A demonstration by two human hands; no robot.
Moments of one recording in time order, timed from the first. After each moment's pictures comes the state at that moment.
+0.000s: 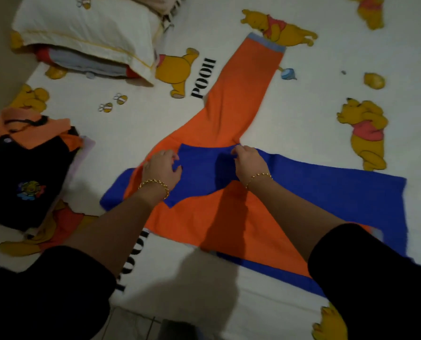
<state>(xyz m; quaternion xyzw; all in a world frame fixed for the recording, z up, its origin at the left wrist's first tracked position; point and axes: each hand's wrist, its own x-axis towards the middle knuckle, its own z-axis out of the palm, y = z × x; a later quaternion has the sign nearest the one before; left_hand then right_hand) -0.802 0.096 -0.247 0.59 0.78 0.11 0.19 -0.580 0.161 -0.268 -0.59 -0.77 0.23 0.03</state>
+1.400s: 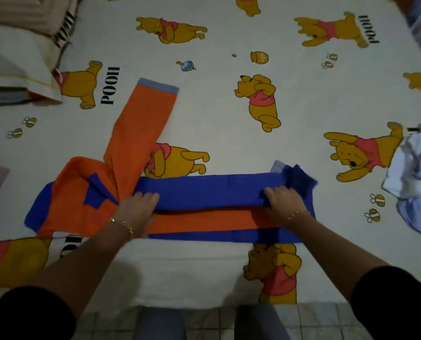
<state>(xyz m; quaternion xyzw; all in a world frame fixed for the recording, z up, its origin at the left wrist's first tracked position) -0.657 0.011 -0.242 0.86 0.49 -0.15 0.04 -0.273 -0.014 -0.243 -0.64 -0.73 0.13 -0.20</state>
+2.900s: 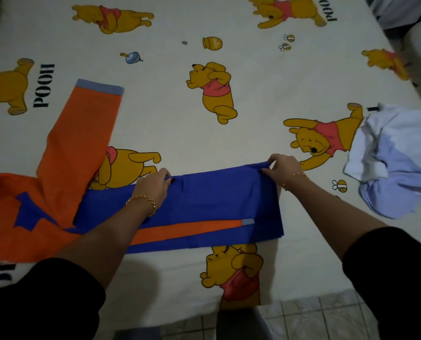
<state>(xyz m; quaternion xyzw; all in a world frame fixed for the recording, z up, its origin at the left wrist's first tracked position) -0.486 0.064 -0.285 0.76 0.61 -0.02 0.21 -0.141 0.036 -0.262 -0.81 -0.51 0.27 -0.01</state>
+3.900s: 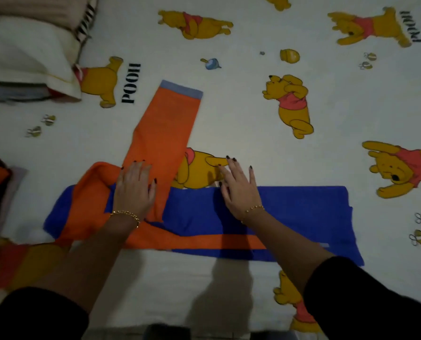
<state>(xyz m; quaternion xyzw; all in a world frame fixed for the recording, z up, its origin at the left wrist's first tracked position) -0.693 0.061 -0.256 0.75 0.66 0.02 0.05 -0.422 0.046 -0.280 -0.64 -0.75 0.17 0.05</state>
